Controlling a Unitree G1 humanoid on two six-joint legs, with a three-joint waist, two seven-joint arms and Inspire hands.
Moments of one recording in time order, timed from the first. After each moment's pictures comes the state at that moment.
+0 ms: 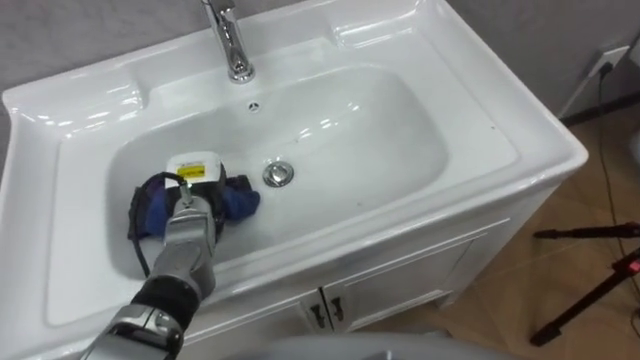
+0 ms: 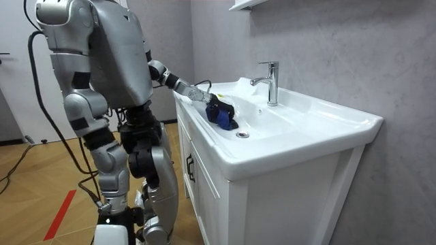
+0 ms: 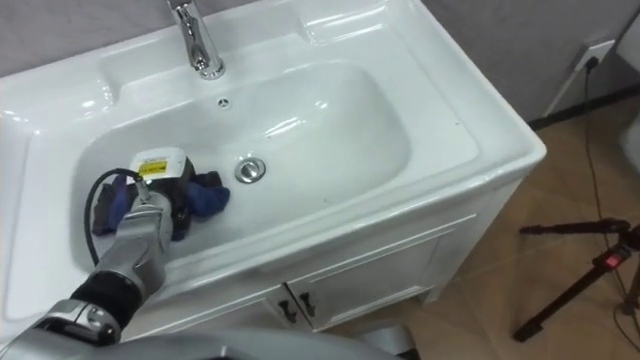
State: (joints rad) left arm -0.14 0.20 -0.28 0.77 1.08 0.33 0.13; right arm 0.14 -0.26 -0.12 1.16 0.00 0.32 -0.26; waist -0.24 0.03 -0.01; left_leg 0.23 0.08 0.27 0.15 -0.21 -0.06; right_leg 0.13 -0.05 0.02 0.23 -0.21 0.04
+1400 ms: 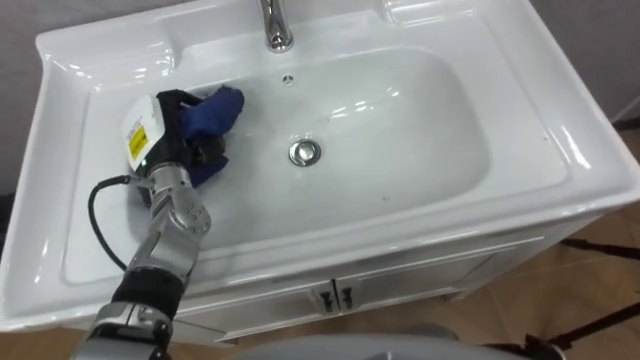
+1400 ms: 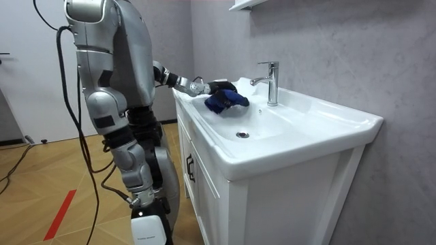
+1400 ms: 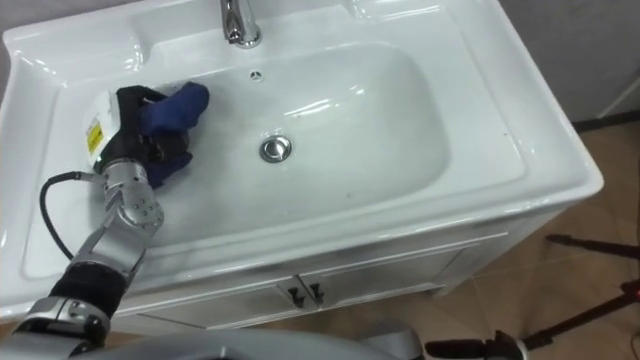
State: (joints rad) left arm -0.16 0.22 -0.09 0.63 0.47 0.03 0.58; right arm 0.12 -0.24 -0.04 1.18 0.20 0.06 -0.21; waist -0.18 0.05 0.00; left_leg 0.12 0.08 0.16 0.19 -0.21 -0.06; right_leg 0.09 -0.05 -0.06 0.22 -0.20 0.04
